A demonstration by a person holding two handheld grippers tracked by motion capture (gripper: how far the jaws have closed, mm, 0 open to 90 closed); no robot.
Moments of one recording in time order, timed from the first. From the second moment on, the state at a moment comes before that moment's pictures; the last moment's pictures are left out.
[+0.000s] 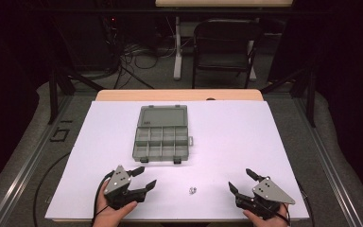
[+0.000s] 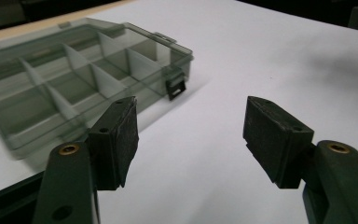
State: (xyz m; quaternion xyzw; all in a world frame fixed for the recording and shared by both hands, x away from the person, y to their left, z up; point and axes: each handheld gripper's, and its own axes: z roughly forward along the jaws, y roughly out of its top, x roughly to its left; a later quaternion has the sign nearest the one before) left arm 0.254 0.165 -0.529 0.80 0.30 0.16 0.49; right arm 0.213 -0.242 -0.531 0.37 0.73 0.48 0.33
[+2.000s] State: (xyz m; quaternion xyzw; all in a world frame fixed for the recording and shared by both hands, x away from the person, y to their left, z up) left arm 0.284 0.048 -0.558 0.88 0.30 0.04 0.38; right arm 0.215 -0.250 -0.530 0.39 0.72 0.48 0.32
